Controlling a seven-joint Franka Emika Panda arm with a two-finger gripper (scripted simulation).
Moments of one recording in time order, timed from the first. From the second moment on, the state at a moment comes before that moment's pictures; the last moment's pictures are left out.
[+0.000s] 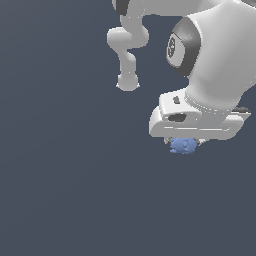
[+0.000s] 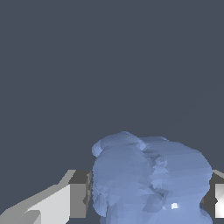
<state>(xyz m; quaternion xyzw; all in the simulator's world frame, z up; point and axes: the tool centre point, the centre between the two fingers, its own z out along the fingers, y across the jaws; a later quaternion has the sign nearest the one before) 0.104 0.154 0.295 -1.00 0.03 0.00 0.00</state>
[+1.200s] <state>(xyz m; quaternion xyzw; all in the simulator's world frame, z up) 0.121 0.178 0.359 -1.00 0.03 0.00 0.00</state>
